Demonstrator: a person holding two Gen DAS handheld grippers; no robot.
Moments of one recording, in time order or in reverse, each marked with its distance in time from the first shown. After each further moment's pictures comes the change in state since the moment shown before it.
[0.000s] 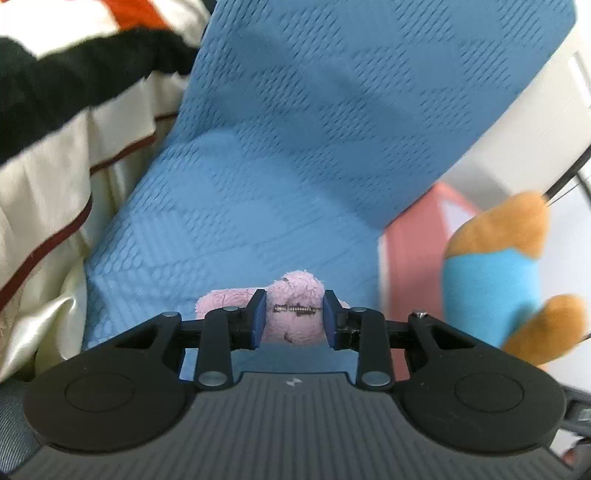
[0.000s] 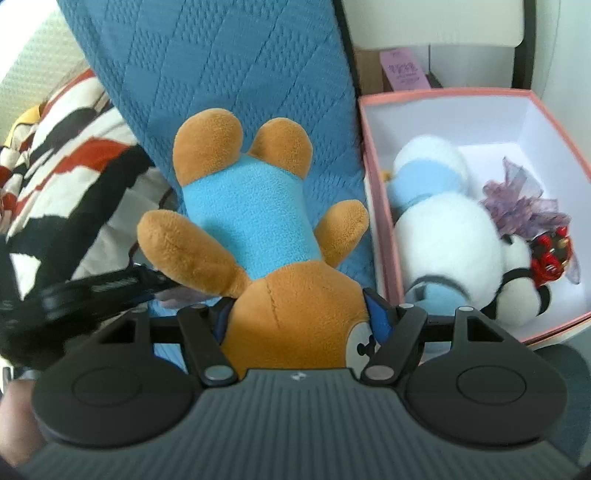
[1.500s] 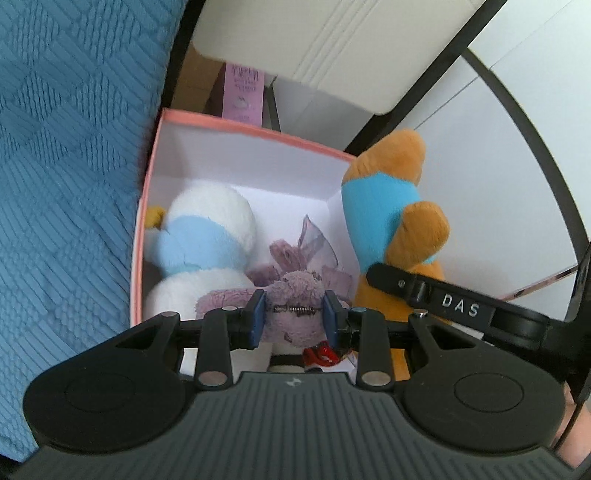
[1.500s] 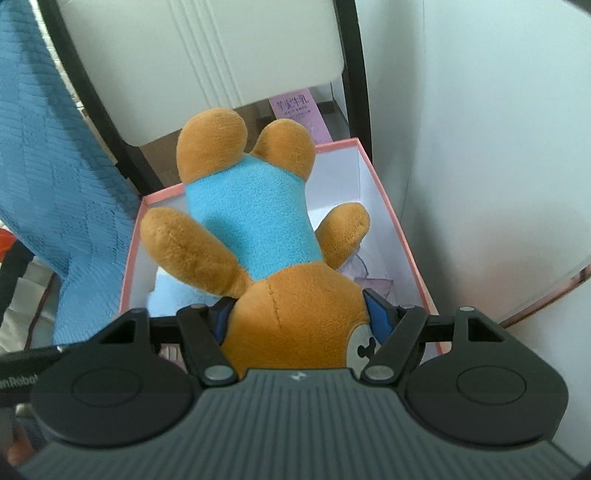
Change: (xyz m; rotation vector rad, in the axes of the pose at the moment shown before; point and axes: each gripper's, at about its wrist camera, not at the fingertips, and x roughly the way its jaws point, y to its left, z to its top) left arm 0.106 -0.280 -0.032 0.200 0.198 -0.172; right arm 0.001 -0.240 0.096 0.093 -0.054 -0.141
